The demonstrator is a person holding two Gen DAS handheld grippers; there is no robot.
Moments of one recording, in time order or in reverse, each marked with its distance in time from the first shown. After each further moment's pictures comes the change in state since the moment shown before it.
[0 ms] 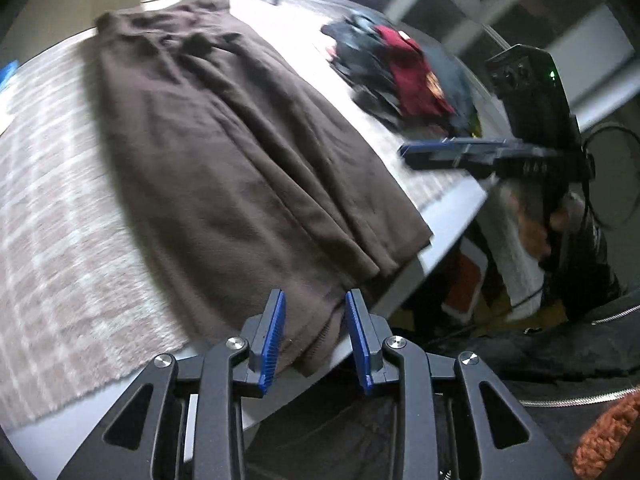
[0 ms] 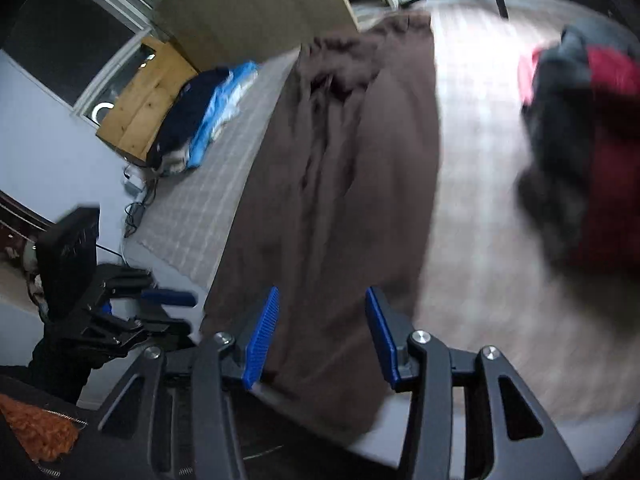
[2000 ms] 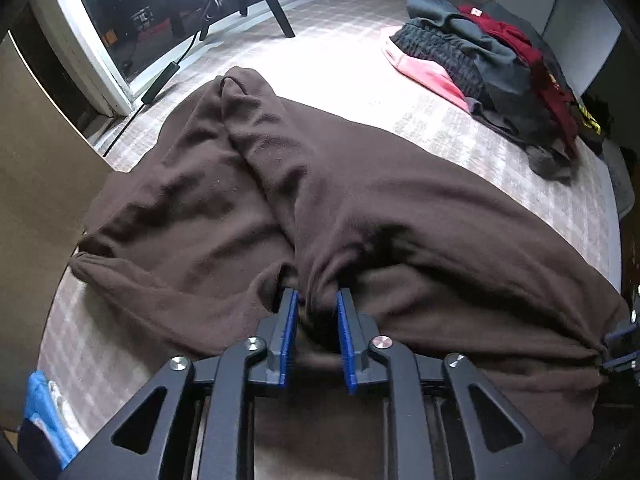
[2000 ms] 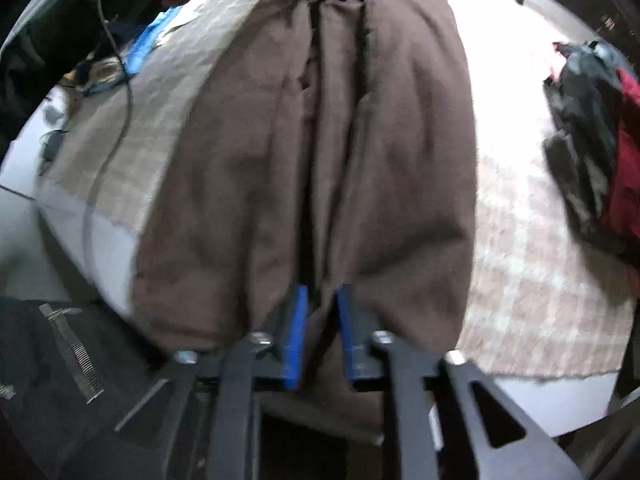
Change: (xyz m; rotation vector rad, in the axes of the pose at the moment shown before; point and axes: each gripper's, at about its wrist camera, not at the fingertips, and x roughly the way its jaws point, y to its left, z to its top) left arm 0.055 0.110 0.260 0.494 0.074 0.306; right arm 0.089 0.042 0.005 -0.051 0.180 -0.250
